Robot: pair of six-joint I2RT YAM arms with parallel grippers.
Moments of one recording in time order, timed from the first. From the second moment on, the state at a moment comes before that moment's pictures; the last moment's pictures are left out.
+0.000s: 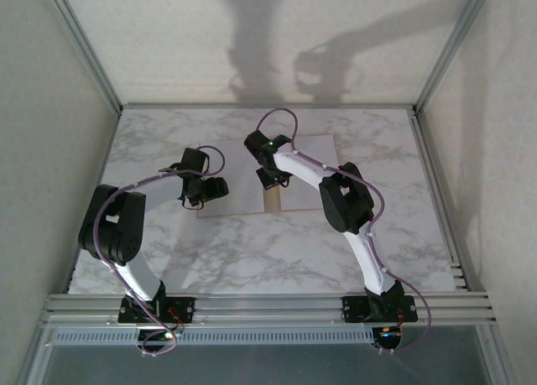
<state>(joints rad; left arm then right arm) -0.23 1.72 0.95 -0.36 0.17 -0.55 0.72 2.31 1.92 -0.99 0.25 0.22</state>
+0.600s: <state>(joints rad) -0.23 1.72 0.95 -0.36 0.17 -0.55 0.72 2.33 2.03 -1.09 0.25 0.20</state>
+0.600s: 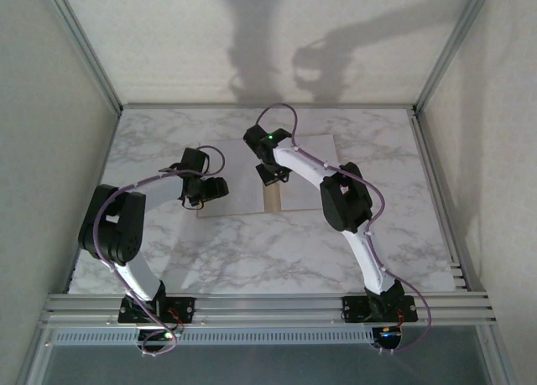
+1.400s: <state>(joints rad) -0.23 1.72 0.94 -0.36 0.17 -0.55 0.72 2.33 1.94 -1.01 0.25 0.19</state>
